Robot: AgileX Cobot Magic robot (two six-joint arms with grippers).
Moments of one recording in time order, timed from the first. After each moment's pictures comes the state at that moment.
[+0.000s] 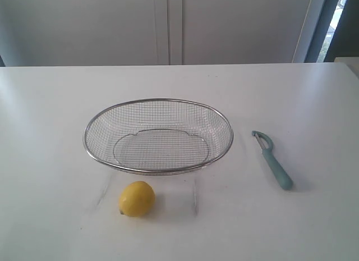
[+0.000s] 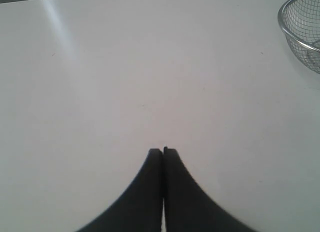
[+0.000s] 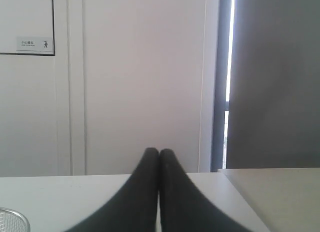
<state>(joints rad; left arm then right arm) 0.01 0.00 0.02 -0.02 0.42 0.11 -0.06 0.00 0.00 -0.03 -0.16 0.06</state>
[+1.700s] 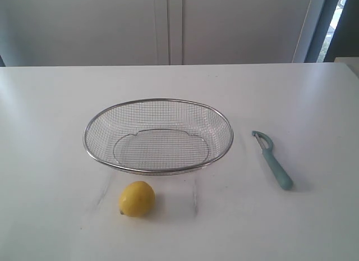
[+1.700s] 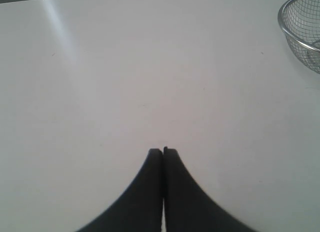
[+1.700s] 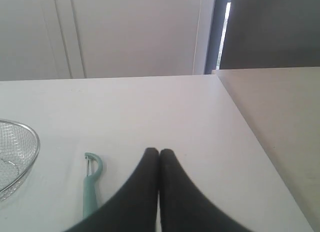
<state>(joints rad) 0.01 0.00 0.02 -0.02 0.42 0.11 -0.06 0.25 -0.44 -0.03 0.51 0.06</state>
